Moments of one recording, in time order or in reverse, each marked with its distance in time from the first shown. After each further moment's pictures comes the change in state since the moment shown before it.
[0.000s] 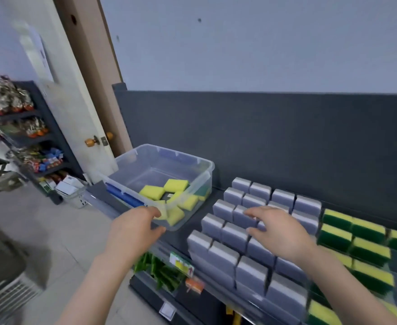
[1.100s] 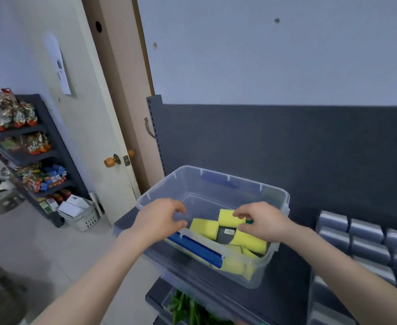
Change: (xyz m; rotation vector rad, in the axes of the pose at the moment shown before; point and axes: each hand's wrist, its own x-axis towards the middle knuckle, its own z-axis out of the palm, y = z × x) left_hand 0.195 -0.189 -0.001 -0.124 -0.071 0.234; right_hand 0.235 -0.163 0.076 -0.013 -0.113 -0.036
